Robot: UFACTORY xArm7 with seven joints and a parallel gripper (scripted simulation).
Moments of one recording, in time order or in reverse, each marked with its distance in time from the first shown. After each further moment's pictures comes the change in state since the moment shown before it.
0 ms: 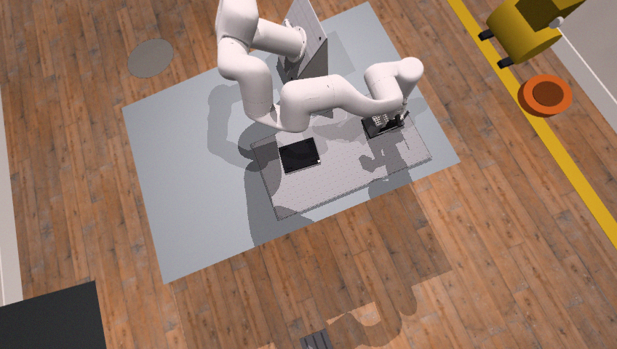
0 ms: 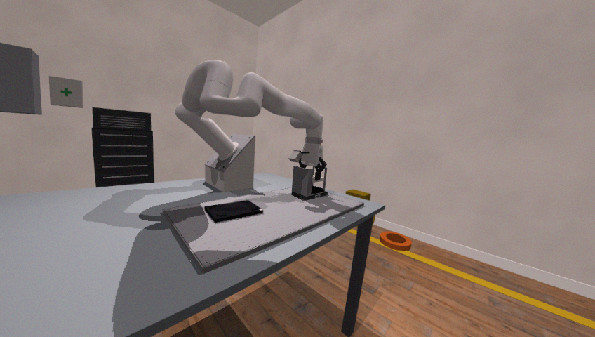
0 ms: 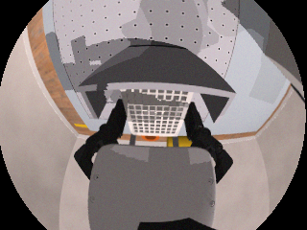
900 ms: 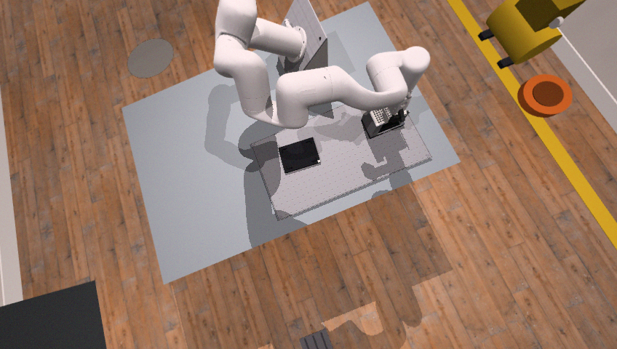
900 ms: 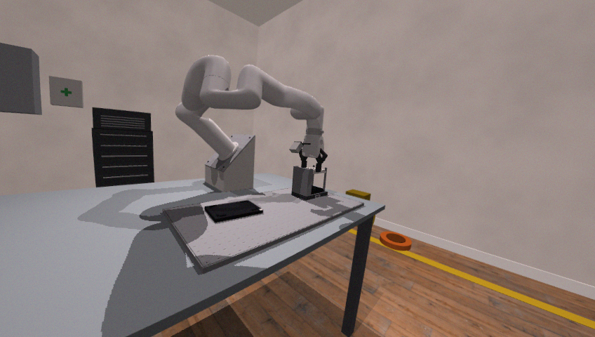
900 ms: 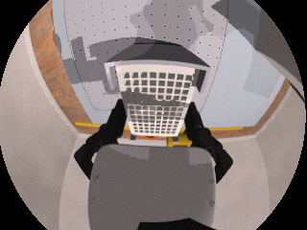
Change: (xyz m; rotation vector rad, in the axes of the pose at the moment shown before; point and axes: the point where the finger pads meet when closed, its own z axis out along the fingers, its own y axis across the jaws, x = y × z) arm 0.000 0.000 -0.039 0.000 0.000 0.000
